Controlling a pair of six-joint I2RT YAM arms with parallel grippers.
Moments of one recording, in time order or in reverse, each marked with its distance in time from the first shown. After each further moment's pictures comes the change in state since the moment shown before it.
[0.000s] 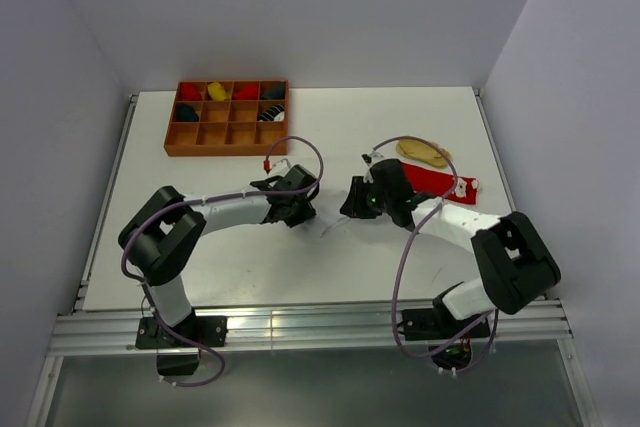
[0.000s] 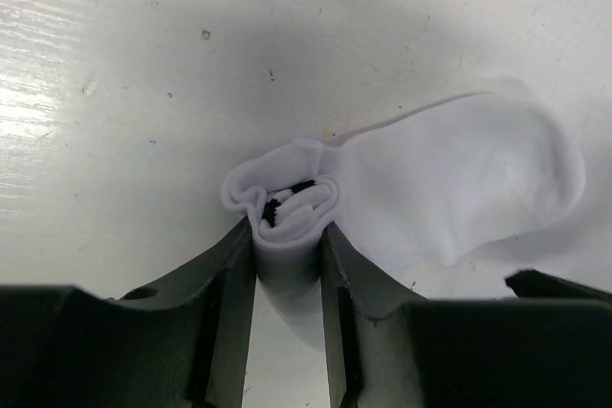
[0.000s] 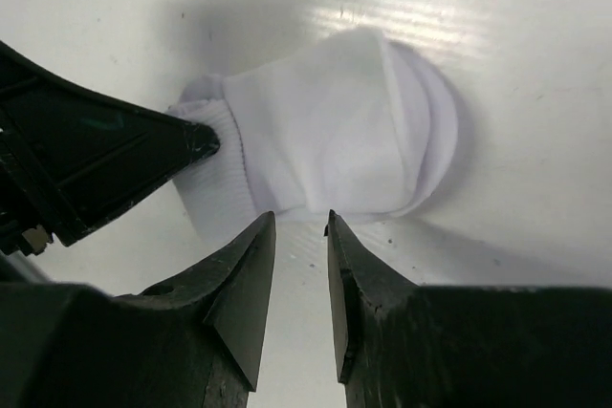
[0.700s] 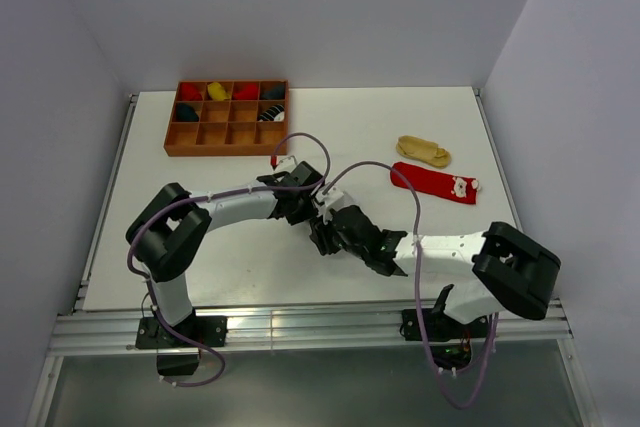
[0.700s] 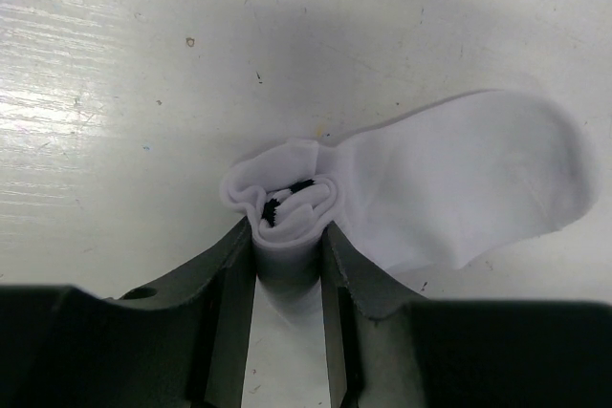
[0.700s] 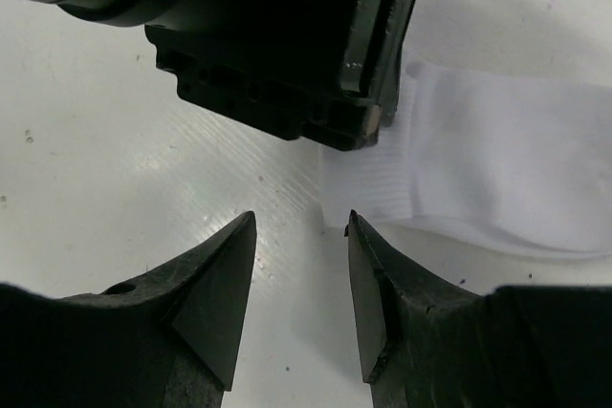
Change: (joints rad) left arm -0.016 0.050 0.100 -0.106 -0.023 0.070; right arm 0.497 -0.070 -0.137 0.262 0.457 -0.247
